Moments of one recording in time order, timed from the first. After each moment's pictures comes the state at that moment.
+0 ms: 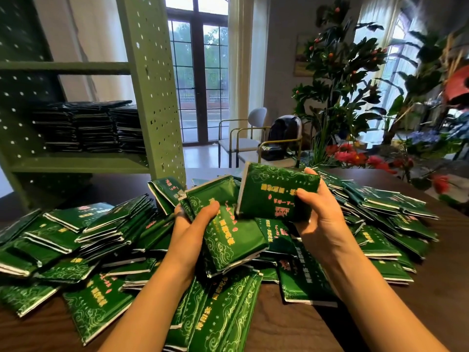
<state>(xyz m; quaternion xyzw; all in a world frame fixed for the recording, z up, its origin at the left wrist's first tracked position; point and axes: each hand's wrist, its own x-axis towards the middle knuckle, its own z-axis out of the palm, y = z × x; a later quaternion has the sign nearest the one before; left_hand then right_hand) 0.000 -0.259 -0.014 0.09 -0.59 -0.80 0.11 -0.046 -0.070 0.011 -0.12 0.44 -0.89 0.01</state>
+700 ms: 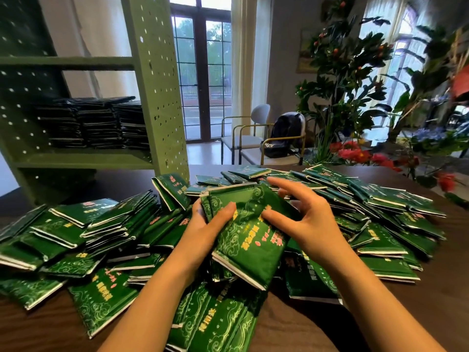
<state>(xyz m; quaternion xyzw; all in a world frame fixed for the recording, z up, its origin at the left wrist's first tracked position) 0.001 -0.257 -0.012 0.02 -0.65 -0.76 0.06 -0.036 -0.074 0.001 -0.28 0.77 -0.54 -0.17</state>
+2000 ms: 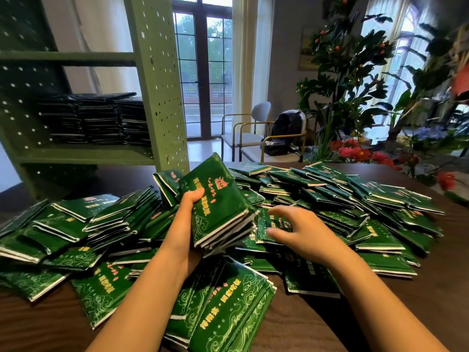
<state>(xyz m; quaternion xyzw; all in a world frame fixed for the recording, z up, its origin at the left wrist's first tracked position) 0.007 -0.267 -0.007 0.05 -0.52 -0.85 0.02 -0.052 -0.066 -0.016 -0.22 0.94 -0.25 -0.03</state>
